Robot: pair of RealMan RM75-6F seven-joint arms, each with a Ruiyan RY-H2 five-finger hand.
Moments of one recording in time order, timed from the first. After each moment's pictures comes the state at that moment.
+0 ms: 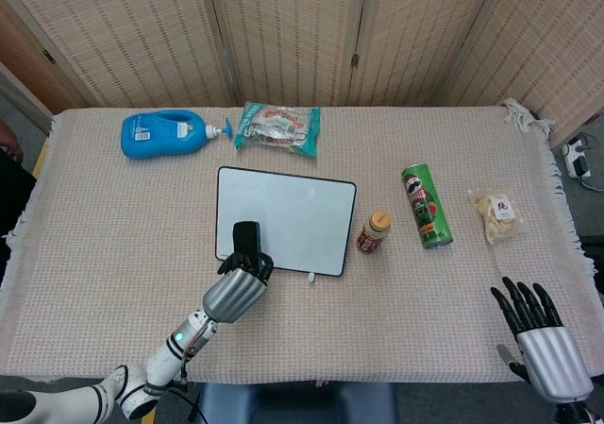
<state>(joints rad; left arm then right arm) -0.61 -1.81 -0.11 -1.20 1.85 1.33 1.18 -0.07 -1.13 -0.09 -1.63 -1.76 1.60 -0.25</state>
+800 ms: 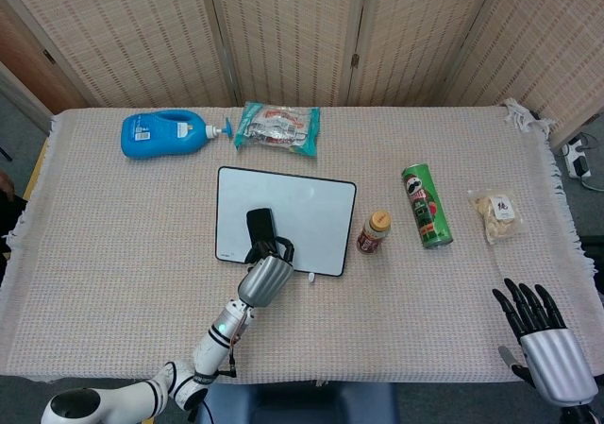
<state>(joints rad) -0.69 -2.09 -0.21 -0.94 1.72 1.28 1.39 -0.08 -1.11 -0.09 -1.62 -1.78 1.62 -0.22</state>
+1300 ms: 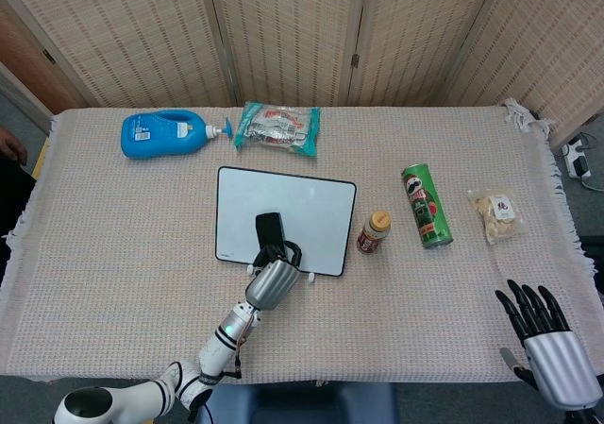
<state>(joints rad) -0.73 -2.14 -0.18 -0.86 1.70 1.28 1.36 -0.09 -1.11 -0.09 -1.62 -1.80 1.64 -0.20</state>
